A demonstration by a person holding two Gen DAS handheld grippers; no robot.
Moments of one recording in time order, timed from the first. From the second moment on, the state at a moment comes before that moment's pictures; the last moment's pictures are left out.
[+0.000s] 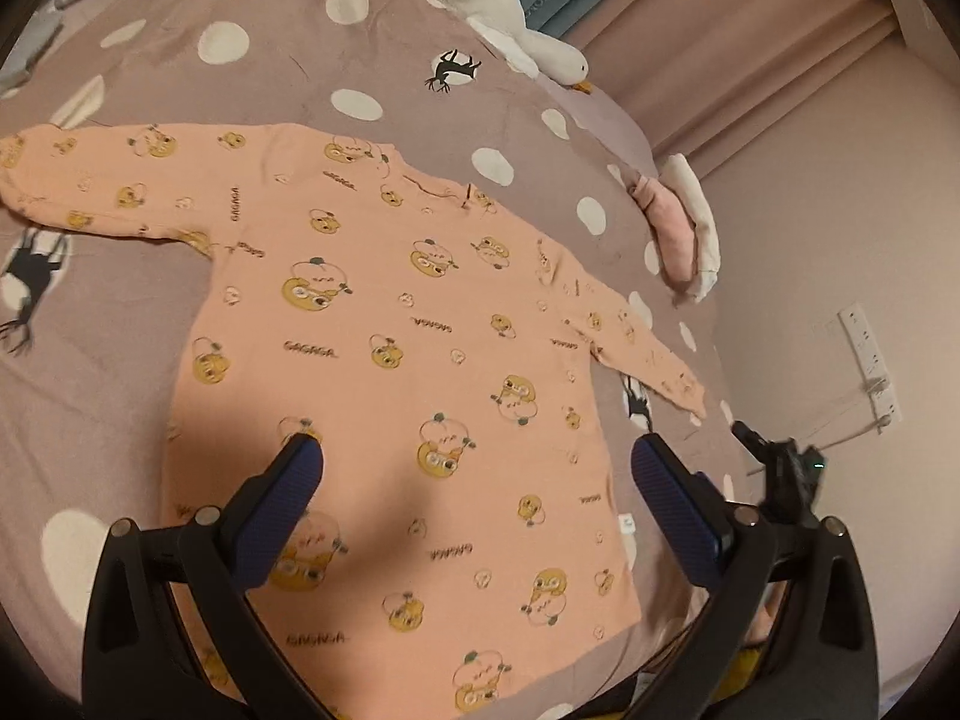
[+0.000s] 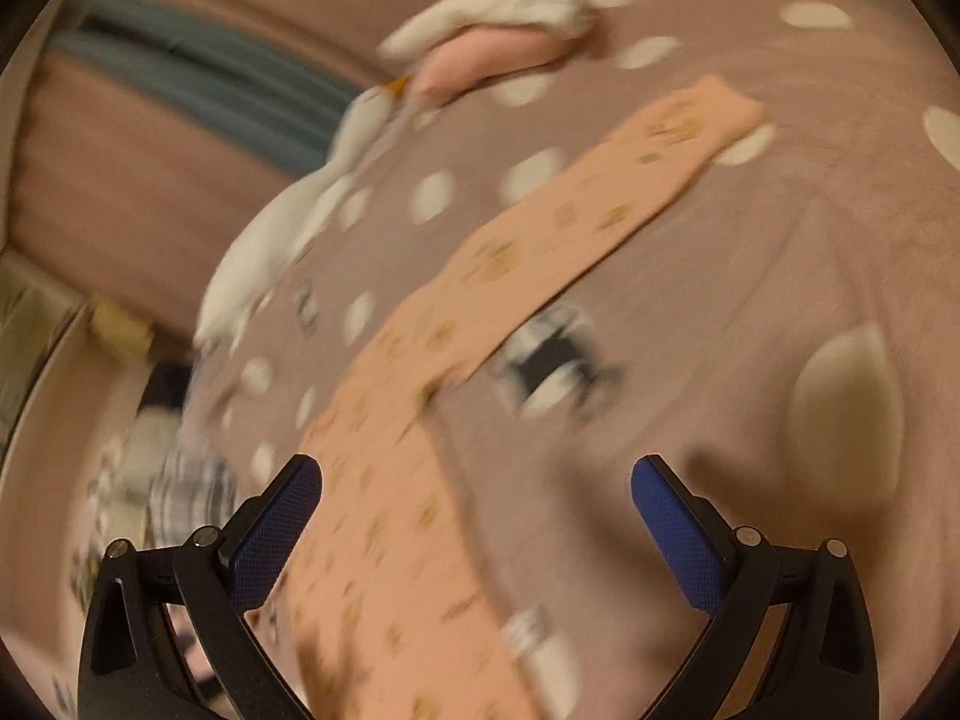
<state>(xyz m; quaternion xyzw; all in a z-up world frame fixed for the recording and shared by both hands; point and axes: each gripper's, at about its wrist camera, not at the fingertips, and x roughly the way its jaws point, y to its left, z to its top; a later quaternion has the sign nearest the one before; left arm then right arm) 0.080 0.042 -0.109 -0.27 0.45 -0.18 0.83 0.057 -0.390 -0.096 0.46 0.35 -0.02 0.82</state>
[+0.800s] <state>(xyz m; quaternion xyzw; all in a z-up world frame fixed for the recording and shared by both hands) 0.147 0.034 -0.142 -0.24 0.50 -0.15 0.82 0.157 -0.513 -0.149 0.48 0.30 -0.16 0.81</state>
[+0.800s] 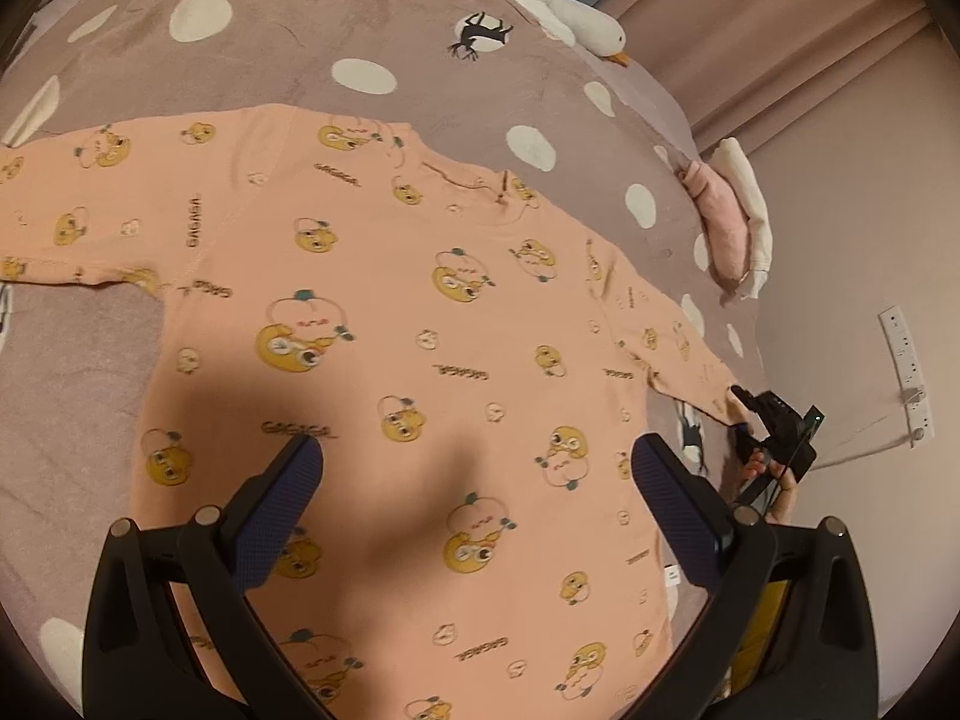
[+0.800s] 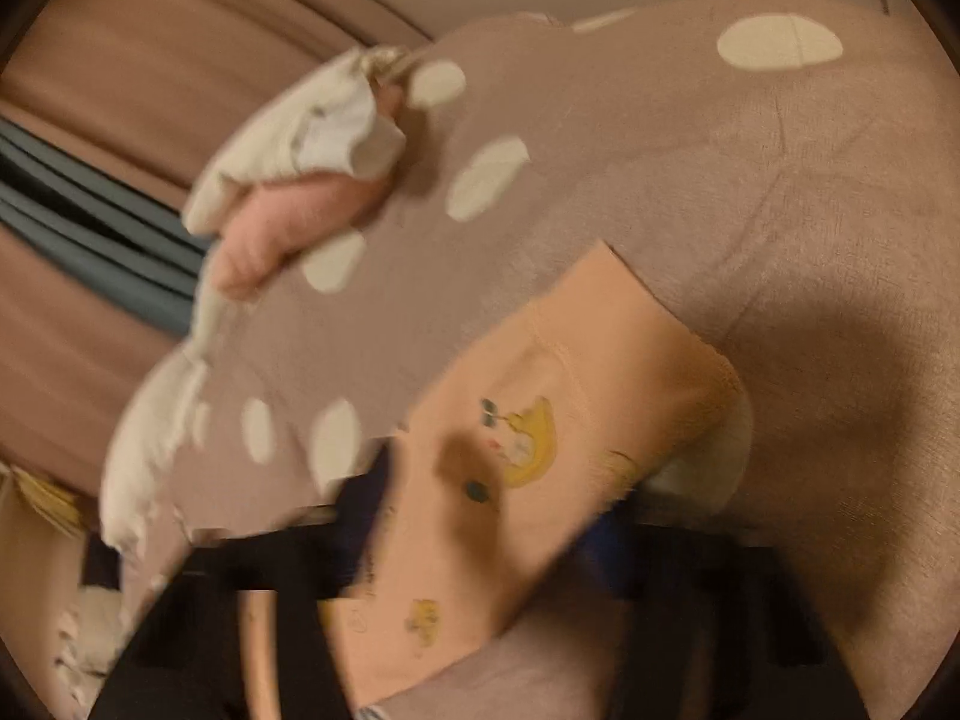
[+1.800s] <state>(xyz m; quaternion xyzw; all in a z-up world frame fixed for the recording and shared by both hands) 0.079 0.162 -0.117 -0.27 0.43 -0.06 0.86 0.222 -0.058 -0.051 -0.28 0.35 0.03 0.89</state>
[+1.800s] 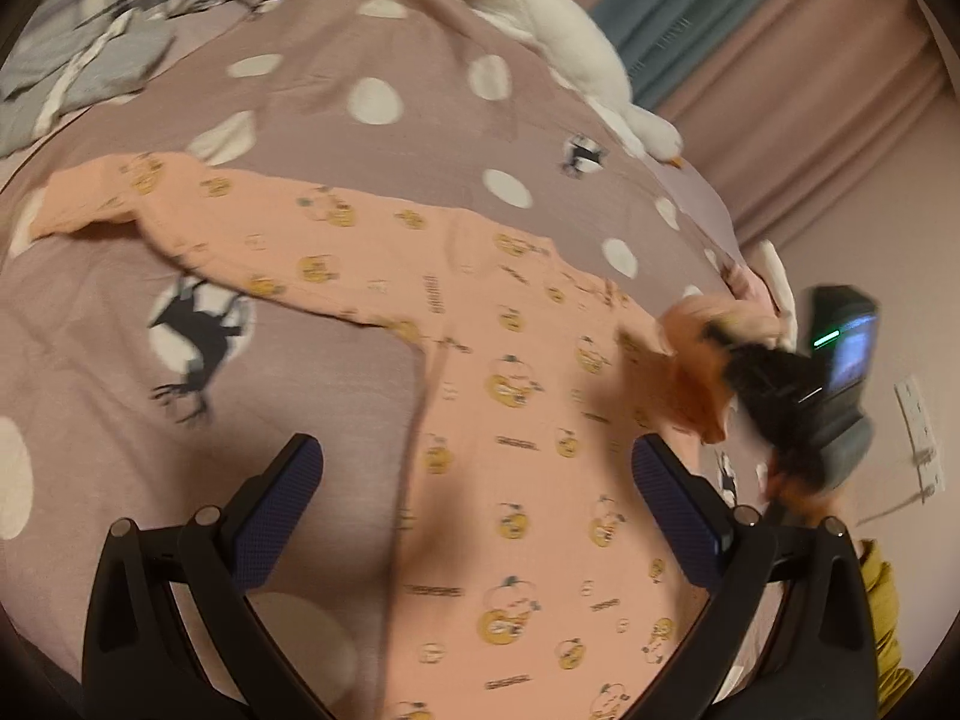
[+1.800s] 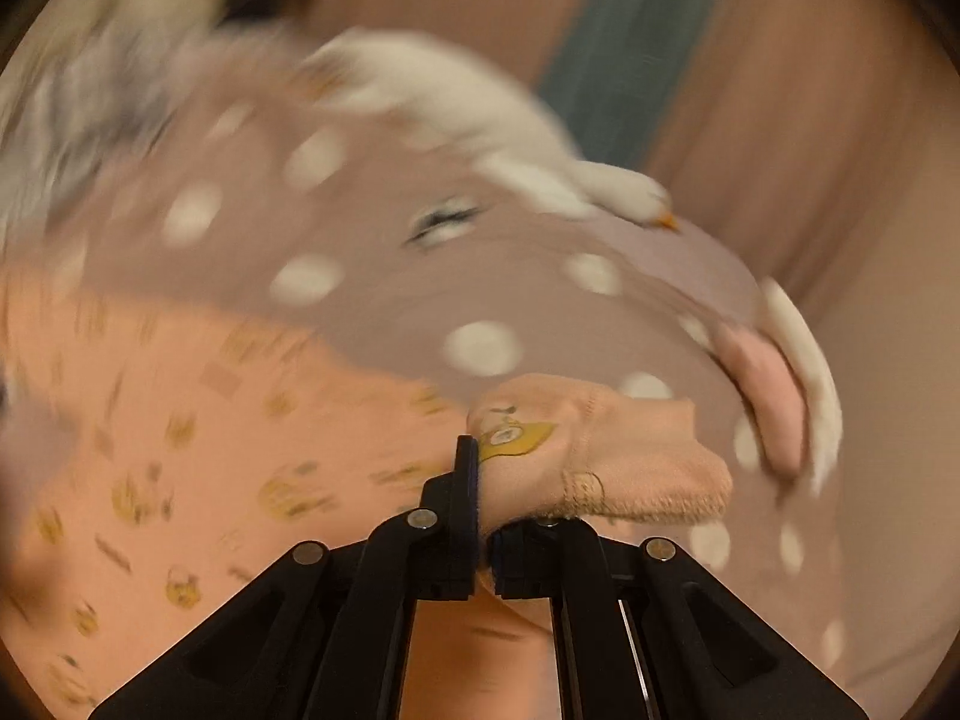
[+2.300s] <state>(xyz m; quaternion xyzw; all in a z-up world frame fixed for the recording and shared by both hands) 0.081 0.187 -0.140 -0.33 0.43 -0.08 0.84 0.158 -0.003 -0.106 -0.41 0.33 0.10 0.84</state>
